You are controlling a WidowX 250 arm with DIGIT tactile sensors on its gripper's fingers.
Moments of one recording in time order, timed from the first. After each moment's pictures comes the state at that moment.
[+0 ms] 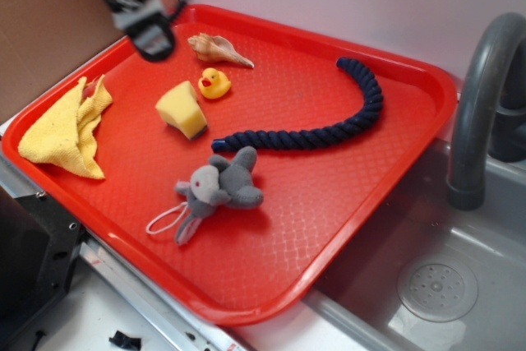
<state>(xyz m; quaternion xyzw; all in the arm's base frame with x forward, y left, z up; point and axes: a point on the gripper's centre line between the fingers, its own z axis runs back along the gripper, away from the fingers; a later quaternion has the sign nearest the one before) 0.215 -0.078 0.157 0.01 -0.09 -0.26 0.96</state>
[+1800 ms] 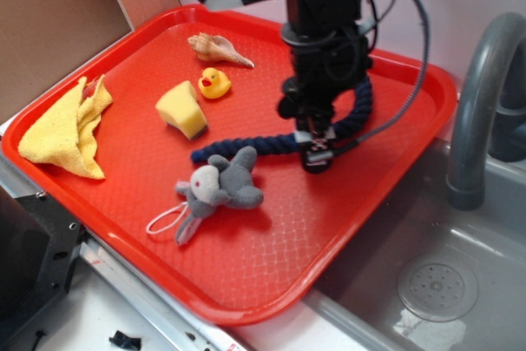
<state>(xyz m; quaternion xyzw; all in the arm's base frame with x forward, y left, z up) 0.262 -0.141 0.042 -0.02 0.03 -0.32 0.95</state>
